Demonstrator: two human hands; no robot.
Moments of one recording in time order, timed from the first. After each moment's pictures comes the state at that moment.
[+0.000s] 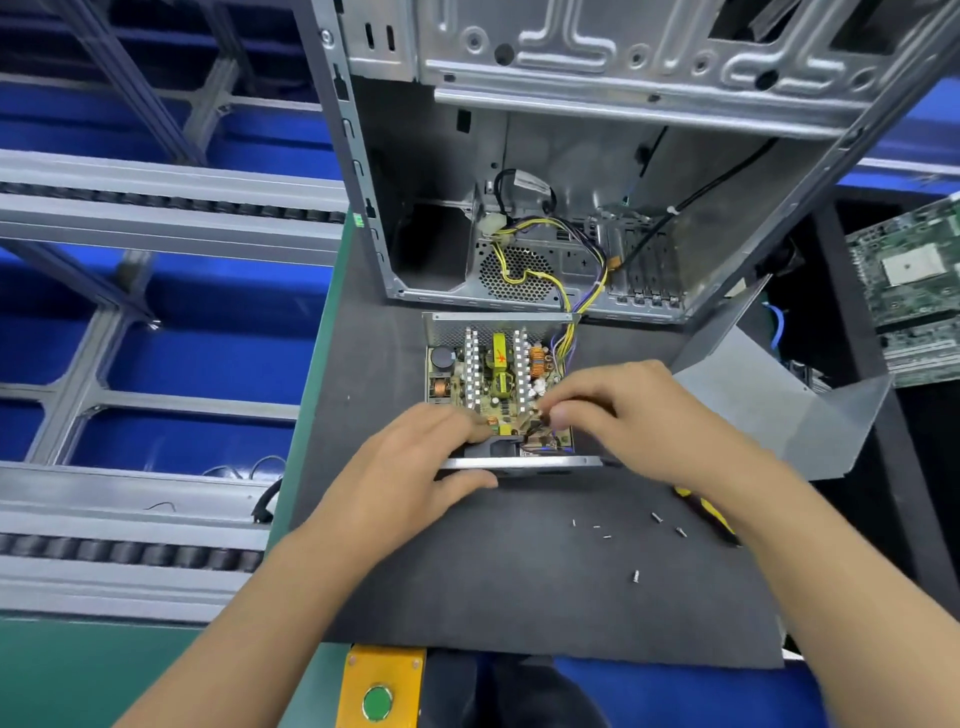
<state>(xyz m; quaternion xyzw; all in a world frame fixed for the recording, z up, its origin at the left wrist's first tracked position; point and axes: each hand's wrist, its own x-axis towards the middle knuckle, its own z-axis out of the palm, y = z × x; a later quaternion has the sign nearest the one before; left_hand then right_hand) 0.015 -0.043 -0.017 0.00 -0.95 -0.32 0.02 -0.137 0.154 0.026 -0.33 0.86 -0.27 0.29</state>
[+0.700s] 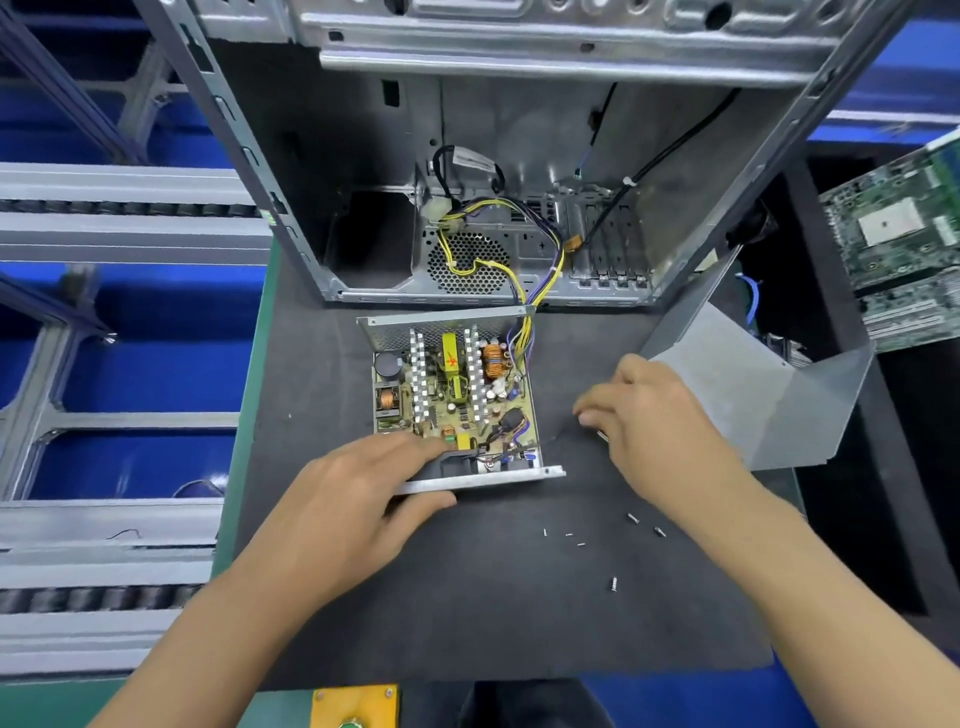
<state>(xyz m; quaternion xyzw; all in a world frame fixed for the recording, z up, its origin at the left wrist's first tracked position) 0.010 -0.041 -0.019 -0.02 -0.96 -0.27 0.00 -0.141 0.191 -0.008 -0.29 0.94 -0.11 0.14</state>
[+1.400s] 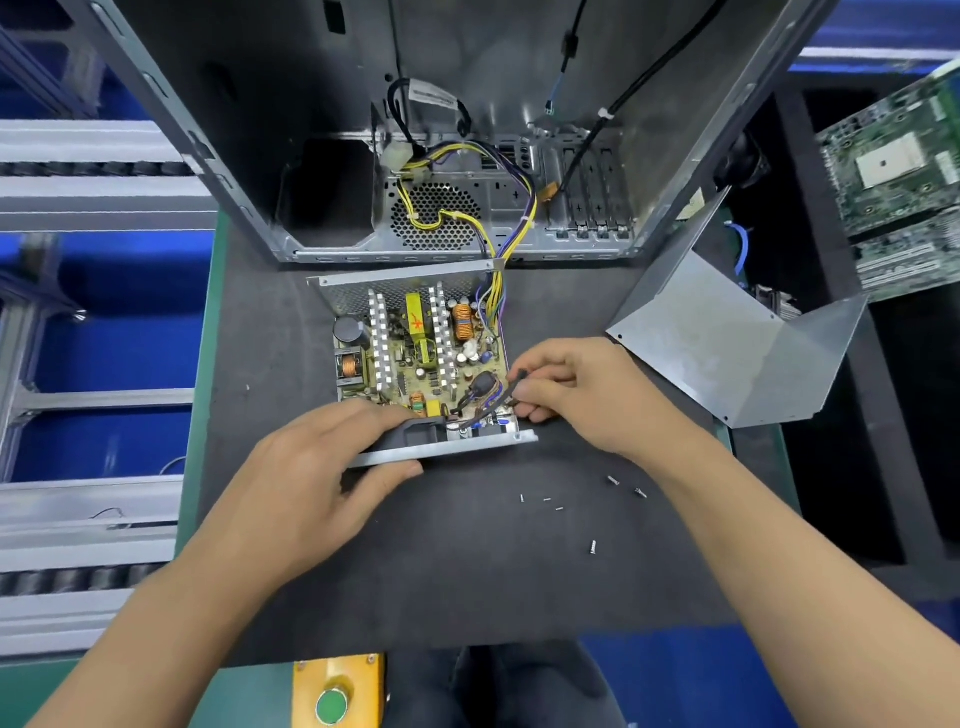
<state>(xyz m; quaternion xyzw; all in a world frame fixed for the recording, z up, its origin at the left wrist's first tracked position) 0.012 -0.041 -0.026 0.00 -0.96 -0.29 -0.01 -0.148 0.183 -0.049 -0.13 0.79 -0.48 0.35</state>
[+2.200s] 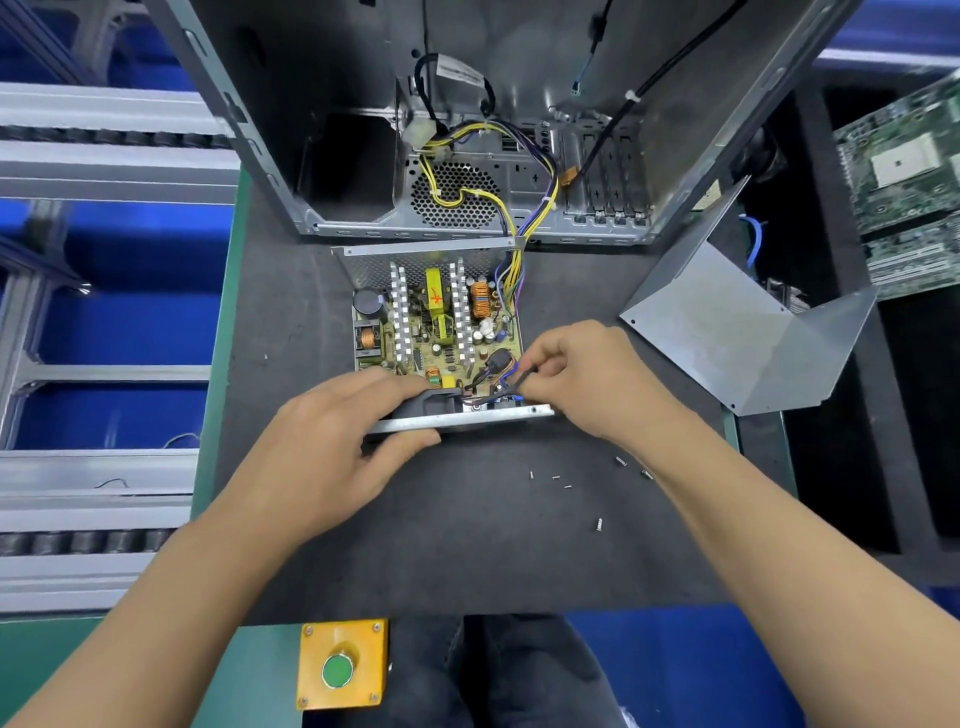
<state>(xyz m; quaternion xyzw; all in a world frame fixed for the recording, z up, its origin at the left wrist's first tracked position) 0.013 -0.039 -0.026 0.01 -0.95 -0.30 -0.01 -0.137 0.166 -0.035 -0.15 0.88 -0.34 0.31</state>
